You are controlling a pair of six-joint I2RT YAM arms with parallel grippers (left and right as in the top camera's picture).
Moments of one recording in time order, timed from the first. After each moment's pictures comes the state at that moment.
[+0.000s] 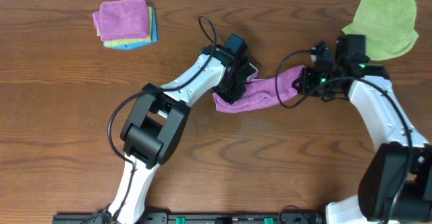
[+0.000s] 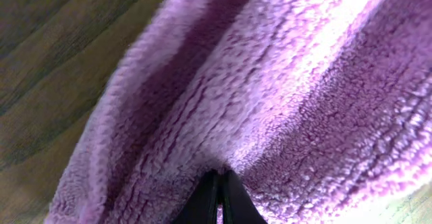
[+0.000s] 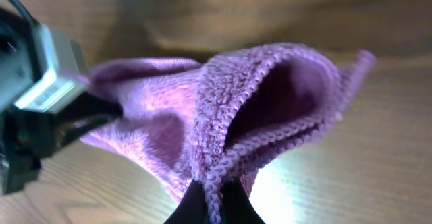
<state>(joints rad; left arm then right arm) -0.58 2.26 1.71 -0.86 0.26 0.24 -0.04 1.68 1.17 -0.72 -0.43 0.09</state>
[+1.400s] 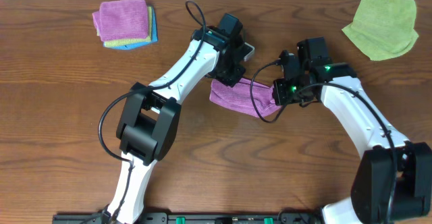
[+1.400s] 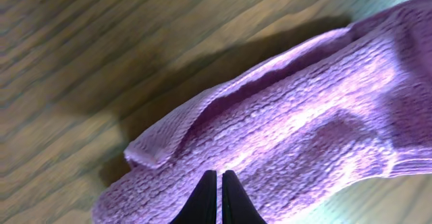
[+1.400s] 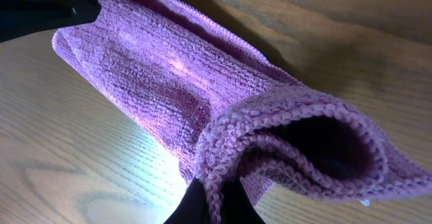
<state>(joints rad) -0.53 2.27 1.89 -0.97 0.28 0.15 0.16 1.68 1.17 -0.76 -0.30 0.01</state>
